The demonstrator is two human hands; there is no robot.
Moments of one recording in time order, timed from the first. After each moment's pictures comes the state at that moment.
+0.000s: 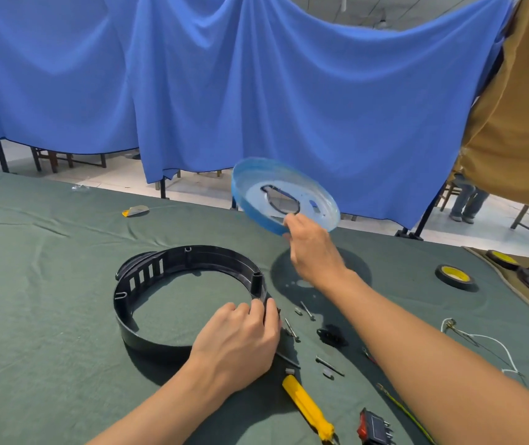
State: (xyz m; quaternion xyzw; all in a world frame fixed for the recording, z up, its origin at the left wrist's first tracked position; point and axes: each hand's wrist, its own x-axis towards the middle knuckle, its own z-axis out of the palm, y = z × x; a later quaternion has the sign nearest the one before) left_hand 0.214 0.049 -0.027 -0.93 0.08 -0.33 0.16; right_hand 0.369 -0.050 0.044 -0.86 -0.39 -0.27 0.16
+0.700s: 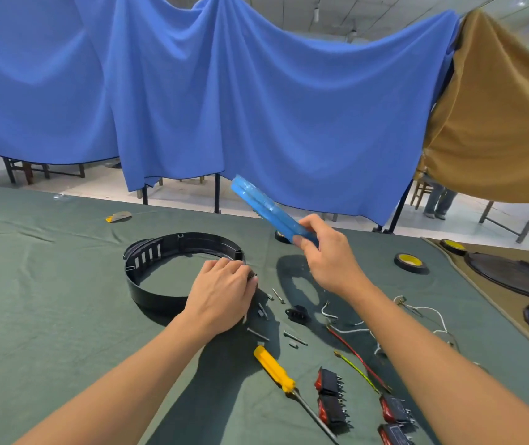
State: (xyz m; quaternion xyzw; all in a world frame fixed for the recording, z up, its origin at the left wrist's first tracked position) left_hand 0.240 0.053 -0.008 -0.95 0.03 -0.31 0.00; right_hand 0.303 -0.132 0.070 -0.83 -0.34 -0.18 0.40
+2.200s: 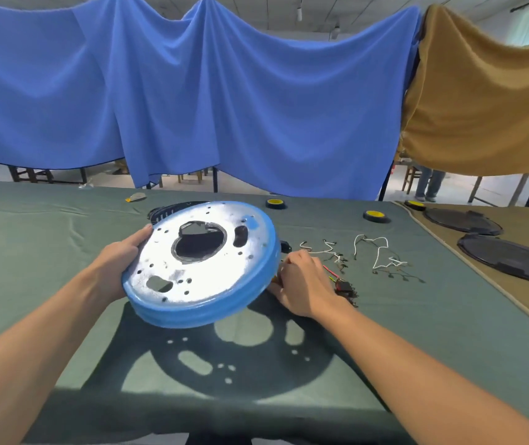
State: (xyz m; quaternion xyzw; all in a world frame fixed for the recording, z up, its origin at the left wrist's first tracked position) left_hand 0.075 0.117 0.013 -0.57 -0.23 -0.13 -0.78; right_hand 0.155 -0.176 -0.016 -0.94 -0.31 -0.16 0.04
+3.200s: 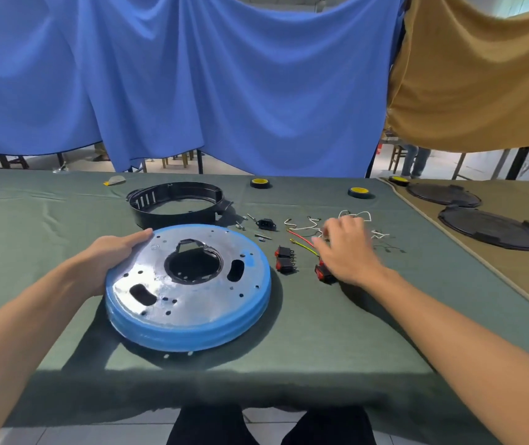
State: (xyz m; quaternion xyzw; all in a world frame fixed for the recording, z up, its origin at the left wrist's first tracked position) left_hand 0.065 0.108 0.000 -0.73 -0.30 -0.05 -0.61; right_hand 0.181 -0.263 -0.015 -0.95 -0.17 -0.24 0.12
